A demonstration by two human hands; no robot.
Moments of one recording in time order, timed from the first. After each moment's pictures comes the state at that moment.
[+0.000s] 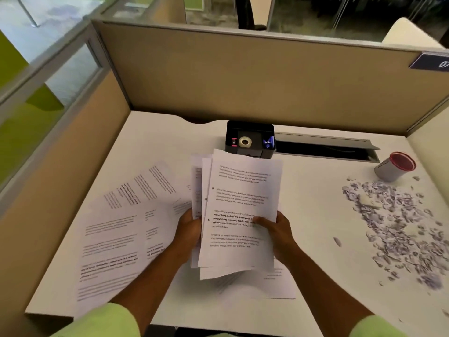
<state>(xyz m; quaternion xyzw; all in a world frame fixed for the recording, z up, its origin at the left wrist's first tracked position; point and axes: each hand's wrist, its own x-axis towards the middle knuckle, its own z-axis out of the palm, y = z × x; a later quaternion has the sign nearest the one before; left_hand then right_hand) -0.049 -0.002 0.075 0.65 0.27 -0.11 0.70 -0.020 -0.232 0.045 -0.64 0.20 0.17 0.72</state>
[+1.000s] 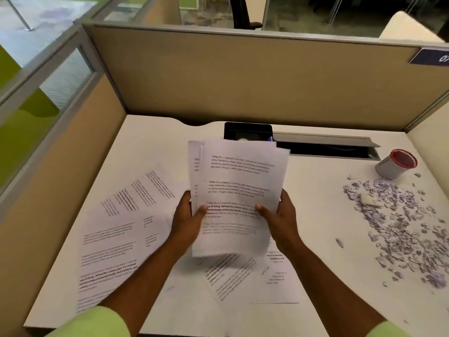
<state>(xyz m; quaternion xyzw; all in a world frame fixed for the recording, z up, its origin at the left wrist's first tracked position) -0.024 0.005 0.096 0.73 0.18 -0.04 0.66 0.002 -0.224 0.080 -0.70 0.11 0.05 0.70</state>
